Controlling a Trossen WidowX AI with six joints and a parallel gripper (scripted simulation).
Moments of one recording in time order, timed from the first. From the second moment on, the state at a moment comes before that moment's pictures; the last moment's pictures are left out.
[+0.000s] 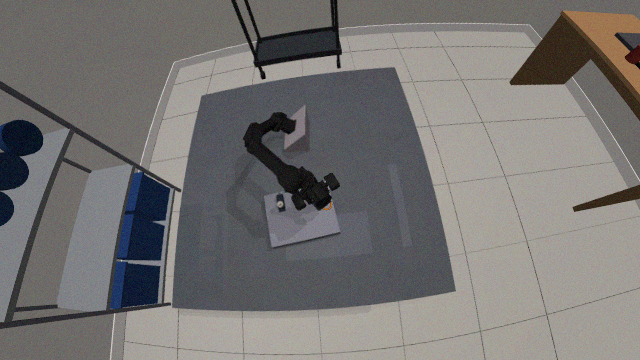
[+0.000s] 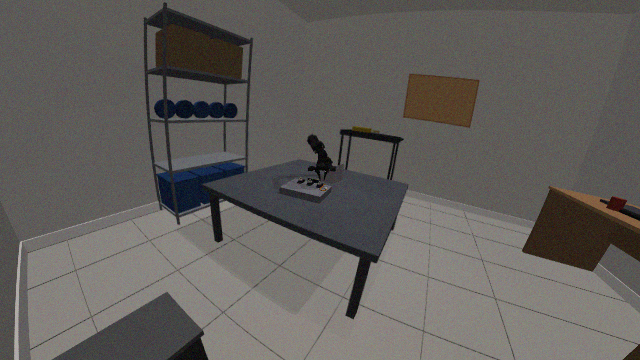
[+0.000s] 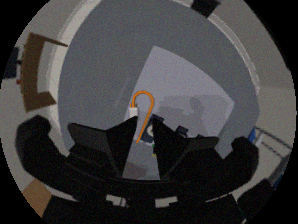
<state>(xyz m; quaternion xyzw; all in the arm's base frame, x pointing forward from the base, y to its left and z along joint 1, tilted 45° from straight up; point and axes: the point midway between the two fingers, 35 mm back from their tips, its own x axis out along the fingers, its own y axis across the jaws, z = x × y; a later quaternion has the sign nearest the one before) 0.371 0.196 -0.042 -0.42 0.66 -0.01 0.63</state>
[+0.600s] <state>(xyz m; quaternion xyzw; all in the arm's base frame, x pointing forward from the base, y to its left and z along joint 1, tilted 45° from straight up) 0.353 0.188 -0.090 -0.49 0.67 -0.02 0.56</state>
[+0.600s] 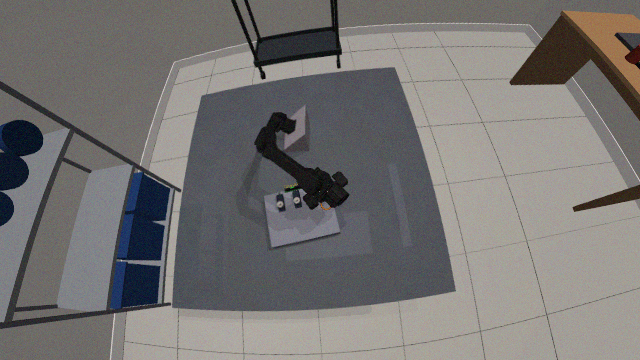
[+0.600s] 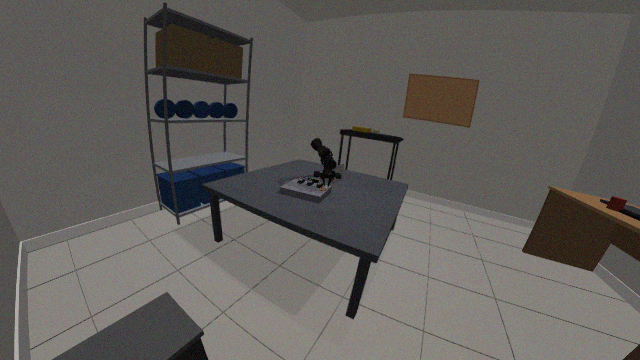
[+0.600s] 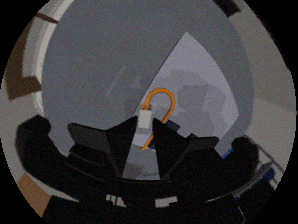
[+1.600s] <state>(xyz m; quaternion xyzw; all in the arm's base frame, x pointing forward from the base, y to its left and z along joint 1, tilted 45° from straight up) 0.354 0.191 -0.085 -0.50 0.67 -0.02 0.55</state>
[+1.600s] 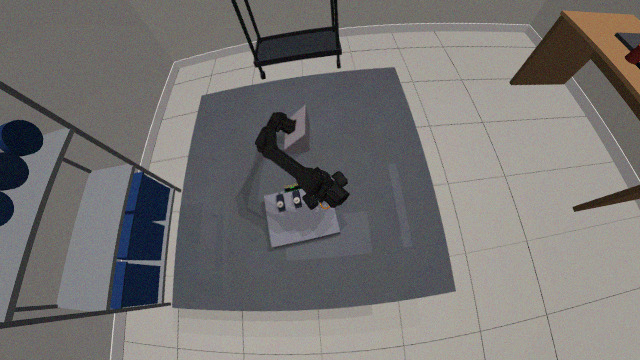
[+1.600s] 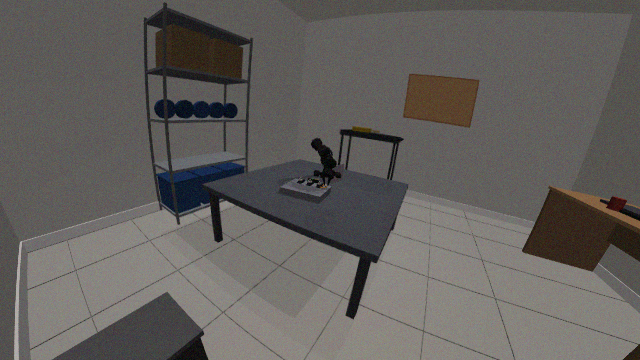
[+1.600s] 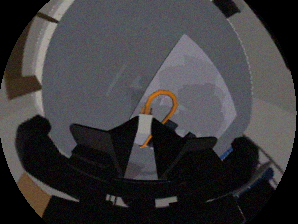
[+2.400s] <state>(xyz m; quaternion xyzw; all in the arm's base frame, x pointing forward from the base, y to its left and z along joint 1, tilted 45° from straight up) 0.338 0.200 -0.036 -0.60 0.66 0.13 0.43</state>
